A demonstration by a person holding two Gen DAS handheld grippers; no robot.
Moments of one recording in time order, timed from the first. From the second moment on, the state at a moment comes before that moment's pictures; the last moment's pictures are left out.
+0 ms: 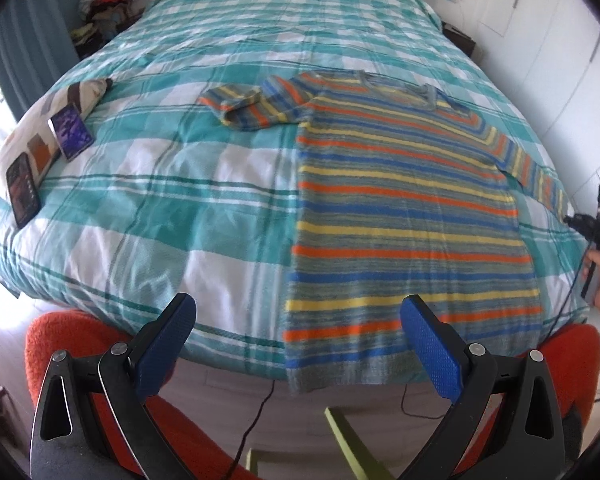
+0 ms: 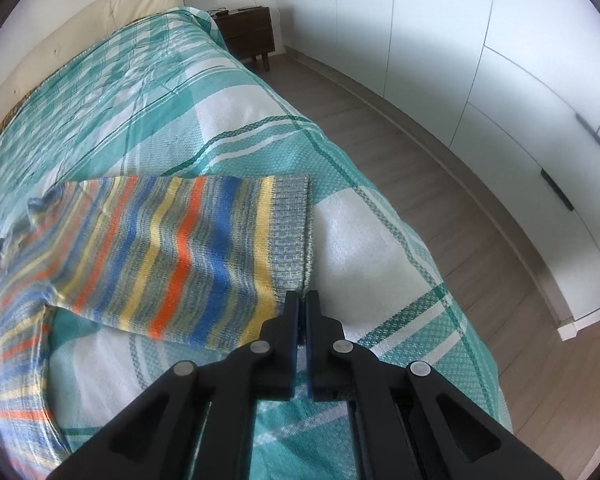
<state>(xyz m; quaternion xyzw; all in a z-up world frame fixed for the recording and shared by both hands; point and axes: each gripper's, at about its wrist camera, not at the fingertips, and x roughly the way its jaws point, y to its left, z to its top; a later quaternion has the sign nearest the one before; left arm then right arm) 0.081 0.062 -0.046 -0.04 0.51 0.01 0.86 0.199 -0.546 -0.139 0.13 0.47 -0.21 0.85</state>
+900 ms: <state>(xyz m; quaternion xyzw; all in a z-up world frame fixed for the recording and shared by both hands) 0.302 0.212 -0.128 -0.18 0.46 0.08 0.86 0.093 -0.349 -0.098 0.03 0.36 -0.06 0.93</state>
